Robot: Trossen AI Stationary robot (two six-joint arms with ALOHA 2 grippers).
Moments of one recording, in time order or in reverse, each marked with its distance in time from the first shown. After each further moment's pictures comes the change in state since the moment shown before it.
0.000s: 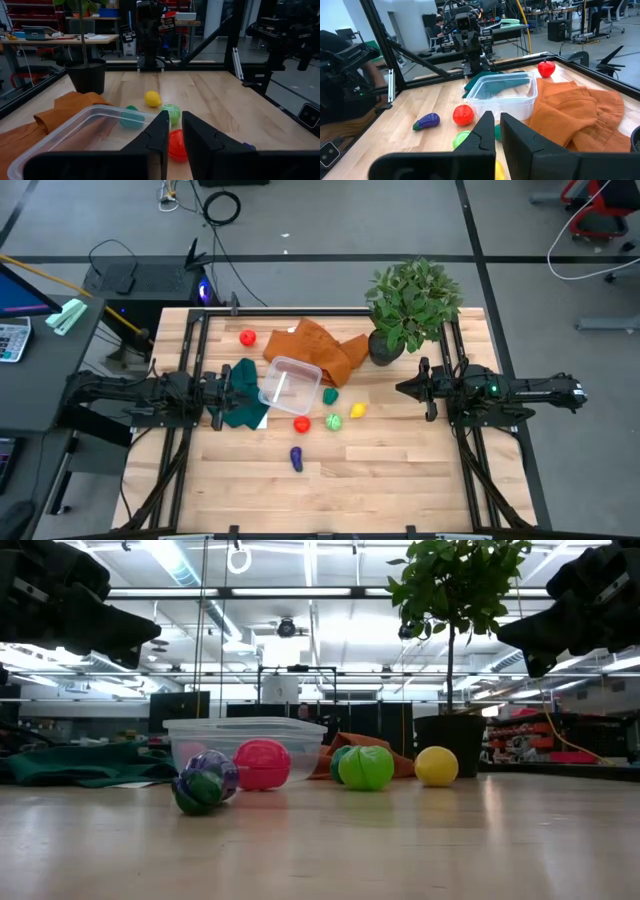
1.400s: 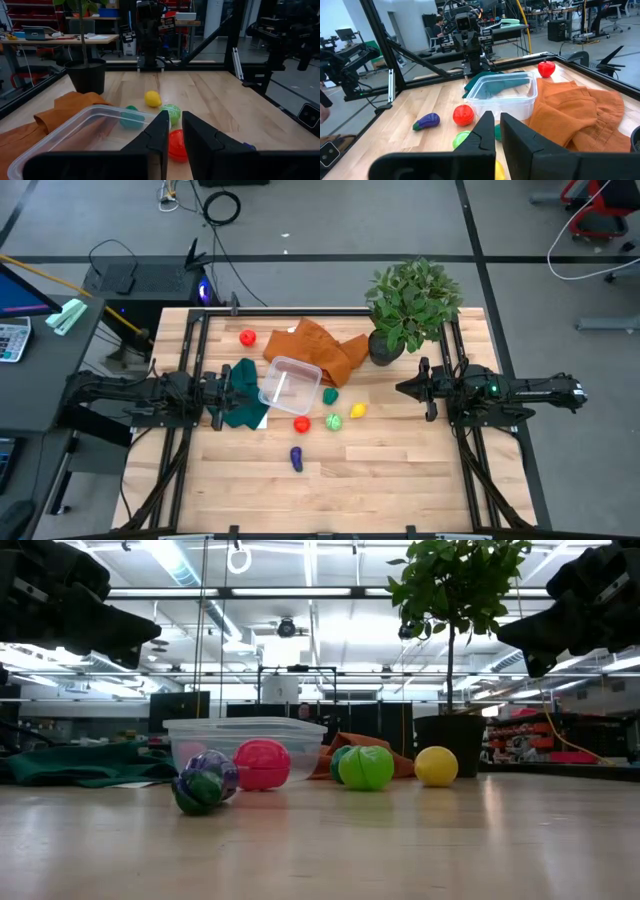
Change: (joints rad) left arm 0.000 0.000 0.000 0.000 0.000 0.000; right arm 0.000 0.000 0.000 0.000 0.000 0.000
